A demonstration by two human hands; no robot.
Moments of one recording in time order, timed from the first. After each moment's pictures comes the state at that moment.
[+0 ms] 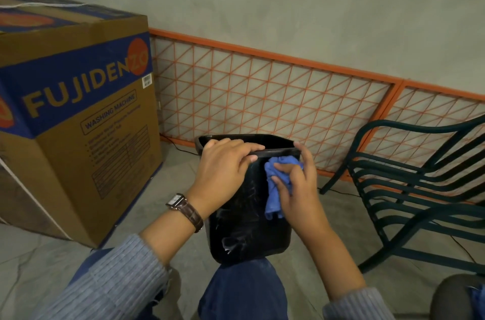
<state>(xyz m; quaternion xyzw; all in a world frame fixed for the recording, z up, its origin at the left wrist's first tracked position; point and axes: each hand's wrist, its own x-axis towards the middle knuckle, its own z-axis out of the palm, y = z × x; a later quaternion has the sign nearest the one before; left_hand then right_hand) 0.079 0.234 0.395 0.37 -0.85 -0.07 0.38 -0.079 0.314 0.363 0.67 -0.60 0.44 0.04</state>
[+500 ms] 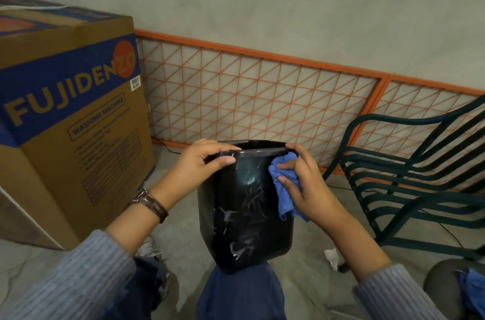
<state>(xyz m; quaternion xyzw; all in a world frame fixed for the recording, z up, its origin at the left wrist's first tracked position) 0.112 0.211 0.395 0.26 -0.82 -0.33 0.38 -0.123 0.318 0.369 0.72 -0.59 0.37 -0.02</state>
